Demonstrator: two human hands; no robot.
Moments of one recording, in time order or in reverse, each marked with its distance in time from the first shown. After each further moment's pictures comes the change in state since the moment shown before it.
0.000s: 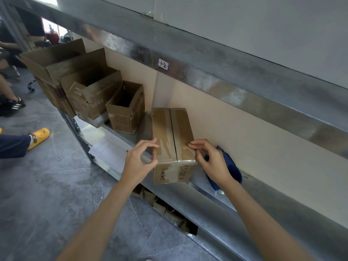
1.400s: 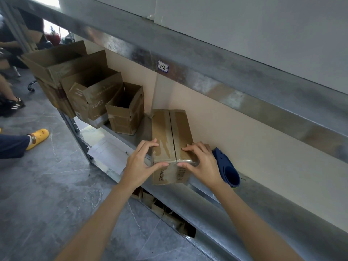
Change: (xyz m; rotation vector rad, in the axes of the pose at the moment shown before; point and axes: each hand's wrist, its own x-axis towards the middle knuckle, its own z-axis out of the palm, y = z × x) left_hand -0.002 -0.004 0.006 0.160 -0.026 0.063; right_hand -0.001 0.005 0.020 -0.304 0.000 -0.074
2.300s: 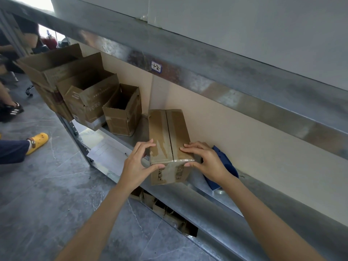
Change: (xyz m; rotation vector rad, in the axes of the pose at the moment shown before) left_hand -0.002 -0.004 -0.001 -0.034 -0.037 -0.042; right_hand 0.005 0.017 -0.022 0.174 -0.229 -0.006
